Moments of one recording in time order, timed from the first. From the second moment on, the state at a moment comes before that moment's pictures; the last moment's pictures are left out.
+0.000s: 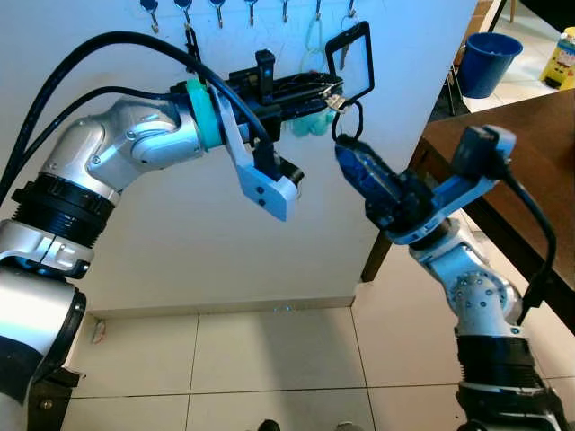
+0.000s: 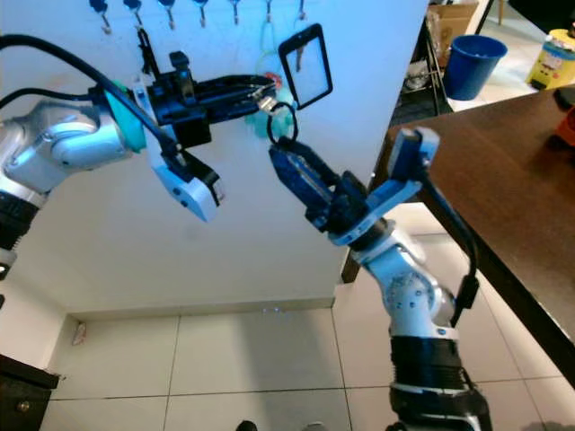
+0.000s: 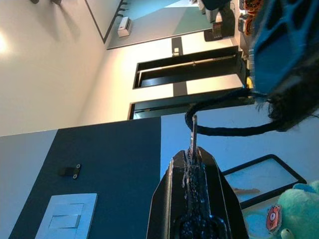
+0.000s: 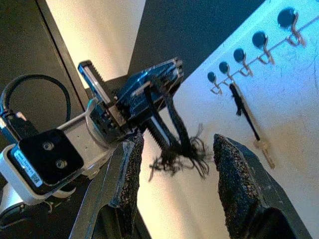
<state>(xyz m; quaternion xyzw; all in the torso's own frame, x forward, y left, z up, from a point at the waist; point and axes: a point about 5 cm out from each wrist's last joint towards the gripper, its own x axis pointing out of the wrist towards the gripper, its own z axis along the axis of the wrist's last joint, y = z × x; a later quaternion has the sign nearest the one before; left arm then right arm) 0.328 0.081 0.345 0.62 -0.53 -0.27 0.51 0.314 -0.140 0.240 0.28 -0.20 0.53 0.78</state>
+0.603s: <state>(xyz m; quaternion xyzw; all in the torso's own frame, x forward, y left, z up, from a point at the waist) 0.328 0.079 0.344 0.62 -0.53 -0.28 0.51 0.316 -0.143 0.241 0.28 -0.20 0.54 0.77</state>
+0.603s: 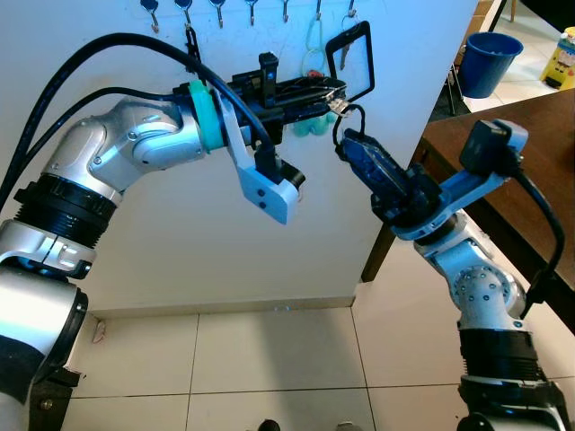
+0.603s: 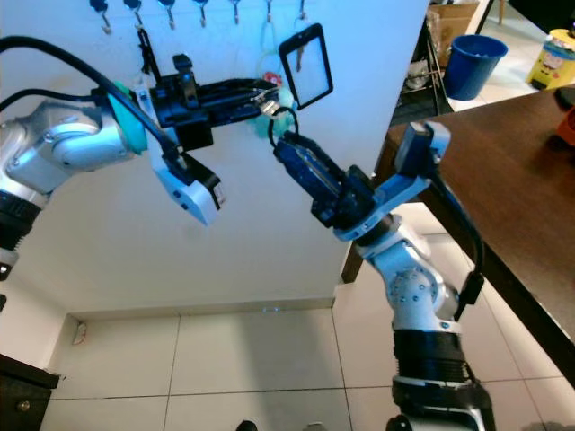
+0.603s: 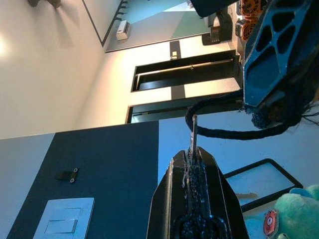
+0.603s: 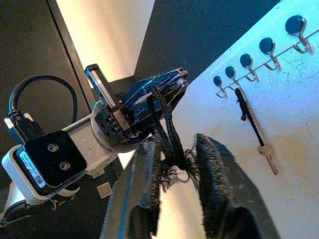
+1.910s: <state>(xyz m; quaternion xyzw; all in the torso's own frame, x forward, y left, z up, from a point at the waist) 0.334 0.058 0.282 0.50 -0.45 -0.33 0.66 0.325 -0.149 0.293 0.03 -0.19 0.52 0.83</state>
